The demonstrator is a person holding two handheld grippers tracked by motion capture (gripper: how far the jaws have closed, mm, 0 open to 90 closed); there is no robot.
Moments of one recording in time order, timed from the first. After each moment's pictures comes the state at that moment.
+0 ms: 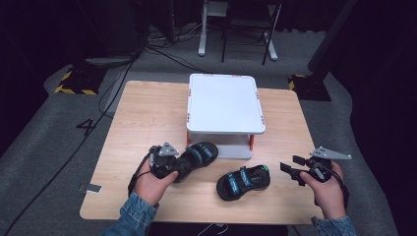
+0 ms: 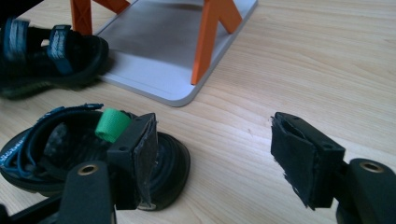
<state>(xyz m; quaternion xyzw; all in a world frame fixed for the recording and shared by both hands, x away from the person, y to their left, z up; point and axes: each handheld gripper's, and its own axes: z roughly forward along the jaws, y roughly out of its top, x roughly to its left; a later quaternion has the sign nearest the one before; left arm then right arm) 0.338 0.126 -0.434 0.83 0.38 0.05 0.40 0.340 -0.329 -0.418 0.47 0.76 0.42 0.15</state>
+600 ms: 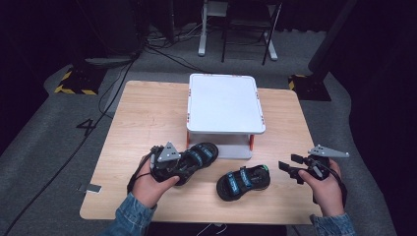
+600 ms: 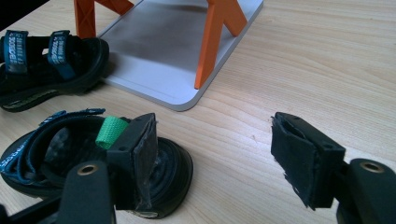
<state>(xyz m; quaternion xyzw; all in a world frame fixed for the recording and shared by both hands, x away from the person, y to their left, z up) 0.334 0.137 -0.417 0.84 0.31 0.13 0.42 0.346 -0.327 -0.419 0.47 0.76 0.43 0.15</state>
